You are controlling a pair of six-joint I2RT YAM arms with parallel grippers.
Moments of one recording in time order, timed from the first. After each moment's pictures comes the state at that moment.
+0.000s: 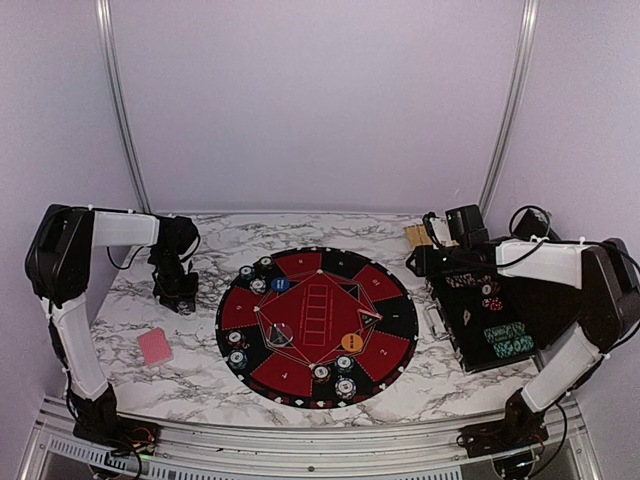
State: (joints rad) left arm -0.26 1.92 1.28 -0.90 -0.02 -0.36; right arm 0.32 1.56 0.95 -0.14 -0.13 0.22
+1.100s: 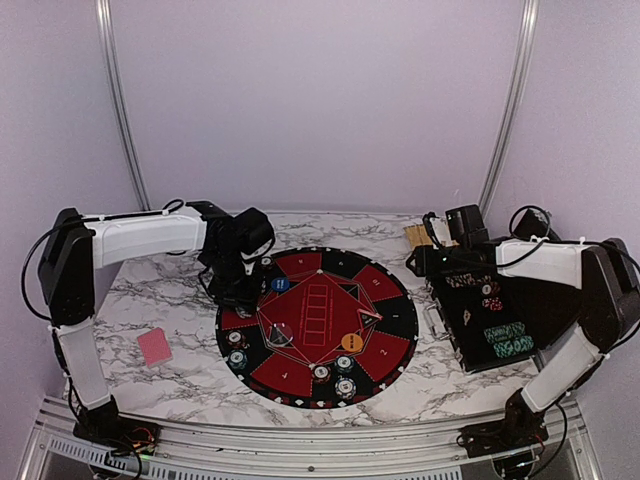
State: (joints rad) left arm -0.73 1.88 1.49 -1.05 -0.03 -0.51; right arm 0.32 1.56 0.95 -0.14 -0.13 0.22
